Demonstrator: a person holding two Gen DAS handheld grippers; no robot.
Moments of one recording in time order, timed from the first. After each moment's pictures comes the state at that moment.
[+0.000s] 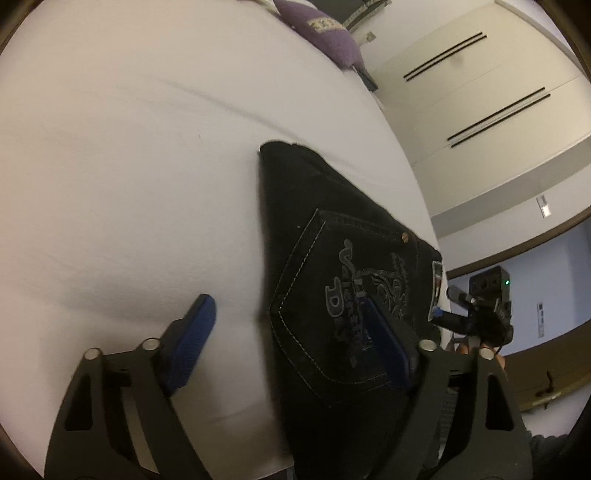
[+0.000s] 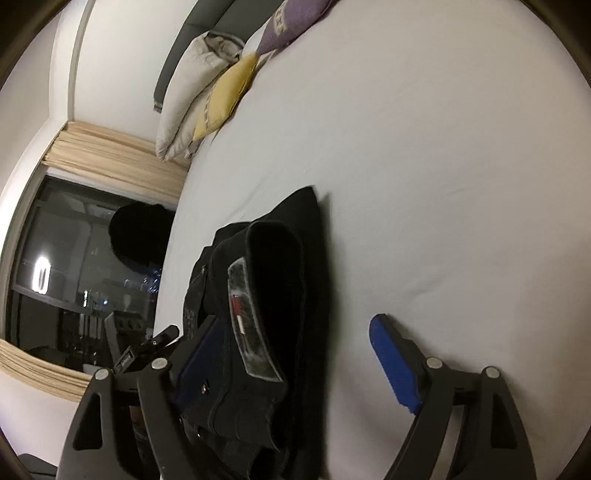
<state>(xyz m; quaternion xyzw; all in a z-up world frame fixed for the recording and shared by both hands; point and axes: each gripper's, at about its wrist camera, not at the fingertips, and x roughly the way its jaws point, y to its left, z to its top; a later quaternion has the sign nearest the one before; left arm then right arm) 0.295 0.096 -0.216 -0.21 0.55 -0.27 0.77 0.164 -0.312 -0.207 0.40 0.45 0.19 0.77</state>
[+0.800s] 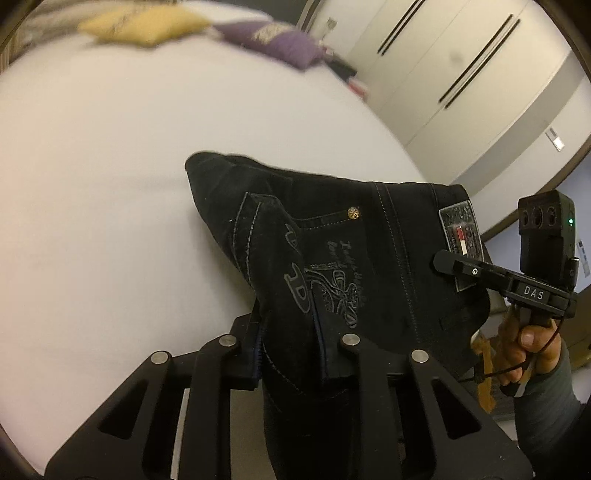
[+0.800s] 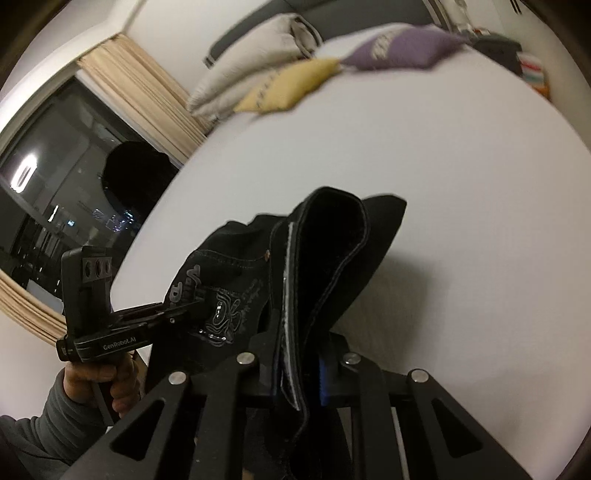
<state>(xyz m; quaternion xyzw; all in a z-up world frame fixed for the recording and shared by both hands) 0.293 0.040 -0.132 -0.08 0.50 -0.27 0.82 0.189 -0.241 -0.108 0.21 0.43 0.20 0.86</state>
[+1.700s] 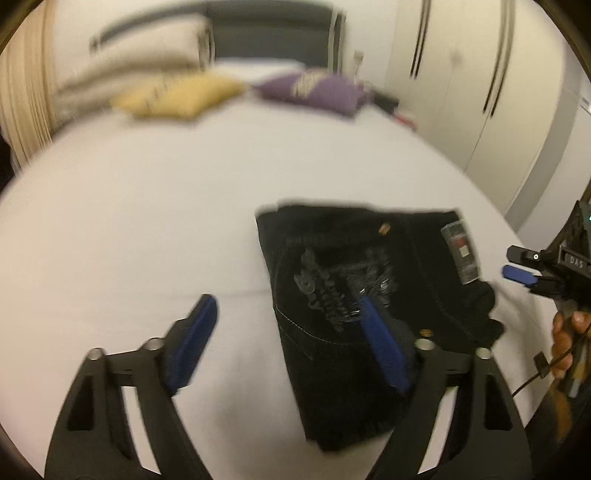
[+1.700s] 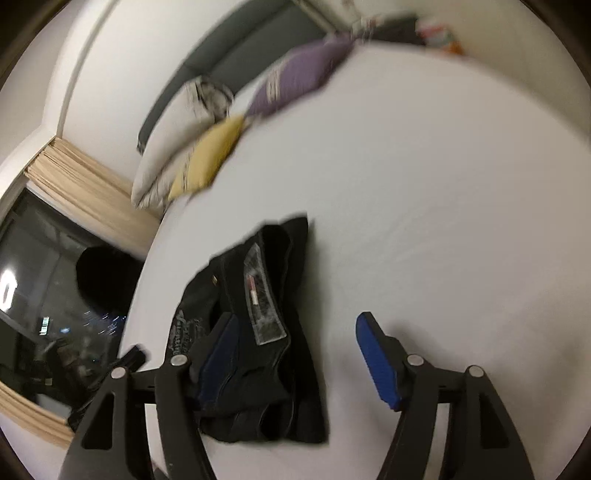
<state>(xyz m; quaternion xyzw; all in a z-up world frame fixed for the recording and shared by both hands) 0.303 0.015 -0.121 0.04 0.38 -0.15 0.91 0.218 -0.336 -0.157 0.35 0.36 0.06 0.86</state>
